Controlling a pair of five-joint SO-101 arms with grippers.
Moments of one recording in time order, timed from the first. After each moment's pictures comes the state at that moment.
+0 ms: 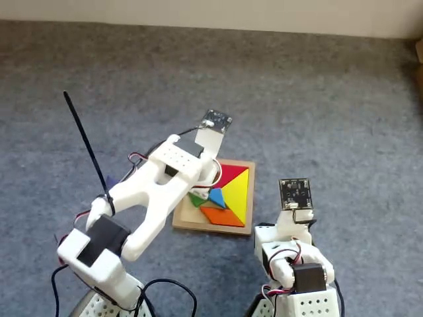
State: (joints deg) left arm 24.0 8.7 23.8 59.9 11.0; right arm -12.5 -104.3 96.0 71.3 -1.0
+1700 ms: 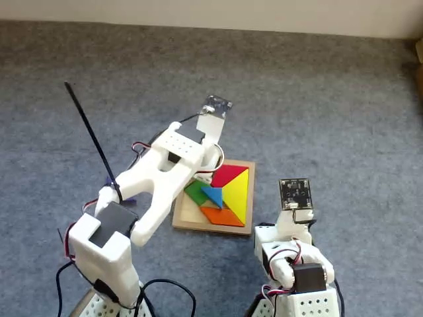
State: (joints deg) left arm 21.8 14.9 14.5 59.6 11.0; right arm -12.5 -104.3 96.0 71.3 -1.0
